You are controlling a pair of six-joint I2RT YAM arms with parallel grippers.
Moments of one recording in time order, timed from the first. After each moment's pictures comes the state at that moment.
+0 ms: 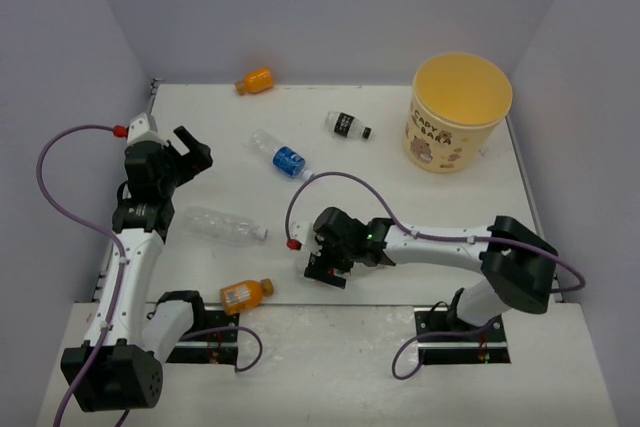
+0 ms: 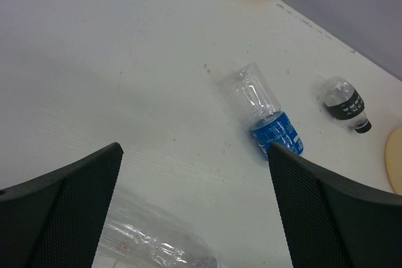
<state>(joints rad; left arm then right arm) 0.06 0.91 0.80 -0.29 -0.02 -0.49 1.11 1.50 0.86 -0.36 -0.05 -0.25</state>
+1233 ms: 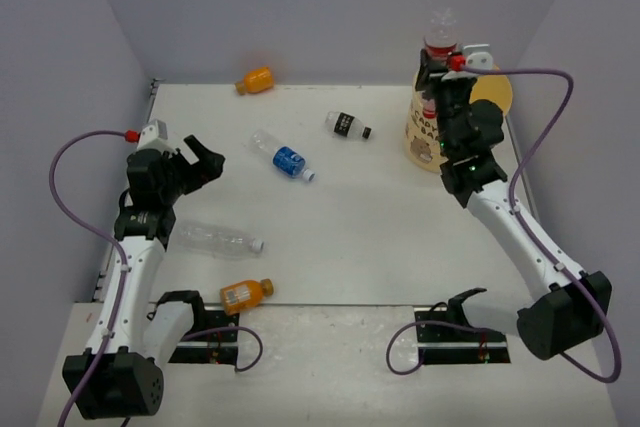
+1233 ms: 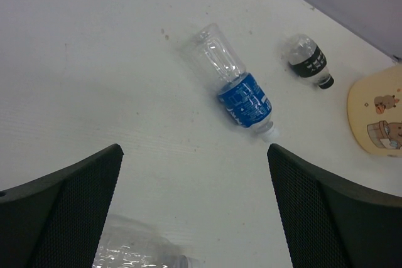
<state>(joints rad) 0.06 0.87 0.75 -0.30 0.15 -0.51 0.39 1.20 1.09 0.46 0.26 -0.15</state>
